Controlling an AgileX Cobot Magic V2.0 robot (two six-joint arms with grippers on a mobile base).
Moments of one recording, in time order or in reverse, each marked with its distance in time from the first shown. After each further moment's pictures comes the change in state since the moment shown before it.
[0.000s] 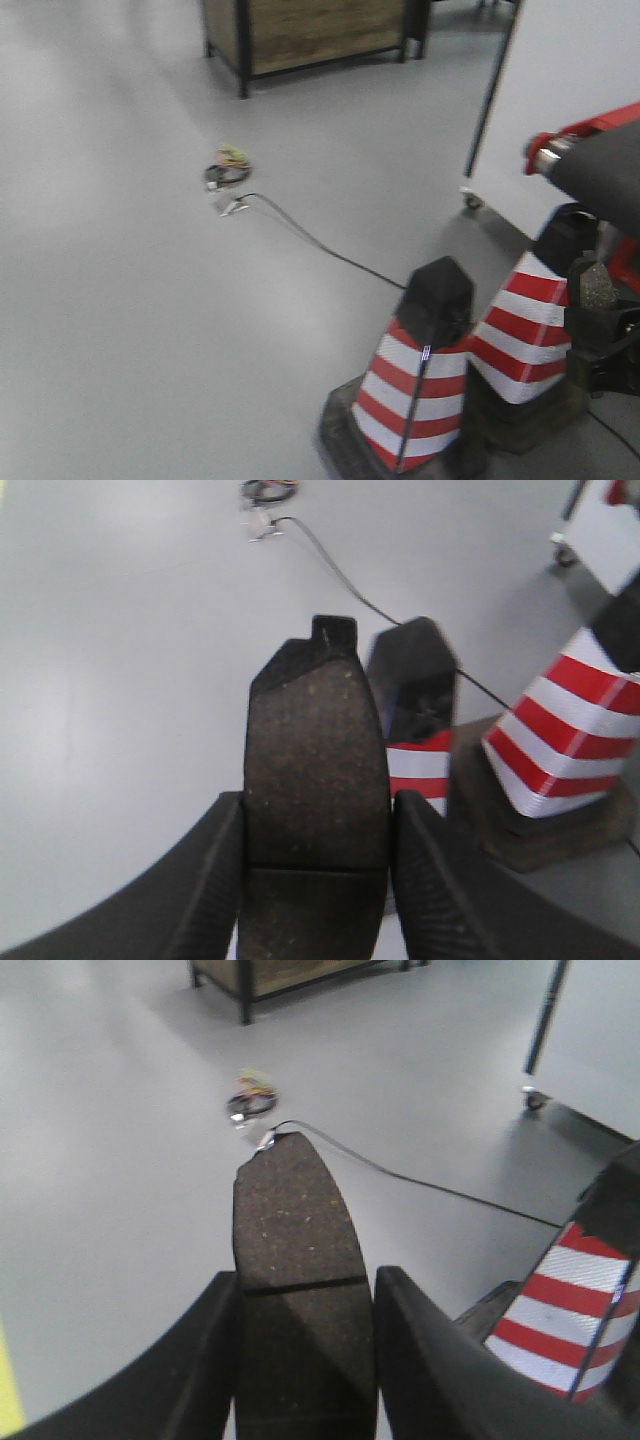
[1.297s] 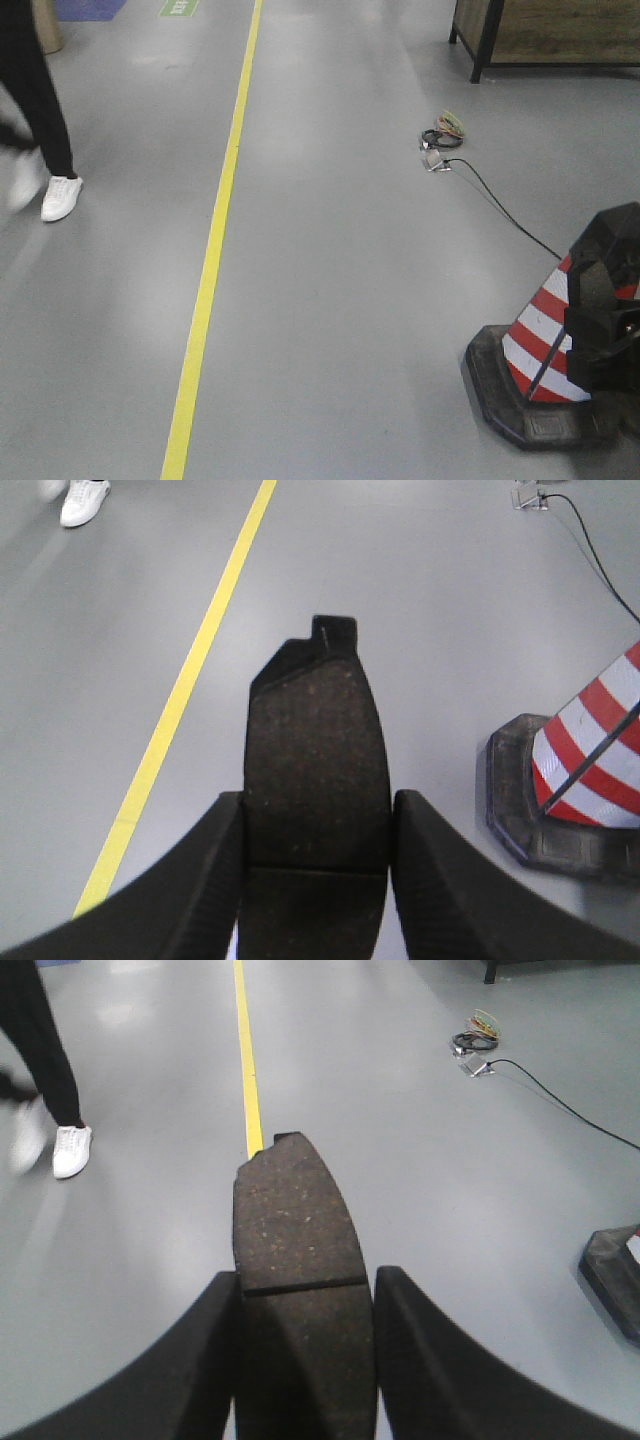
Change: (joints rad) left arm 0.000 0.000 0.000 -0.001 0.000 0.000; right arm 0.000 0.000 0.000 -0.001 0.000 0.001
